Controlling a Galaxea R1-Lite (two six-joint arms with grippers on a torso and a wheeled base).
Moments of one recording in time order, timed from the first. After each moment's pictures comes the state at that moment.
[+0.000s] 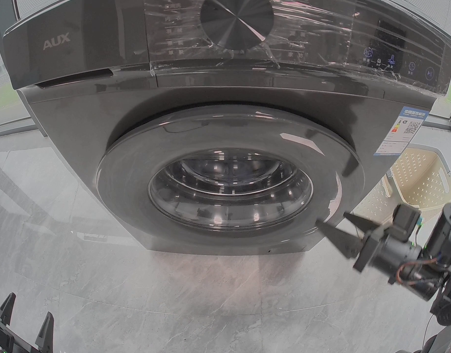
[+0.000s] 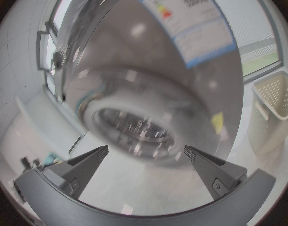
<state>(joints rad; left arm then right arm) 0.00 0.02 -0.02 0.00 0.00 0.01 0.64 1.53 -0.19 -1.32 -0.04 0.38</state>
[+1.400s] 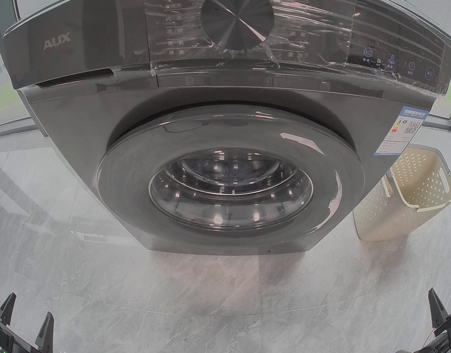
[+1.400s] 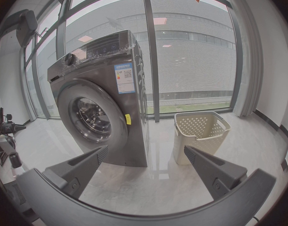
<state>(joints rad) 0.00 0.02 -0.02 0.00 0.00 0.00 0.00 0.07 -0.02 -0.10 0.07 0.05</state>
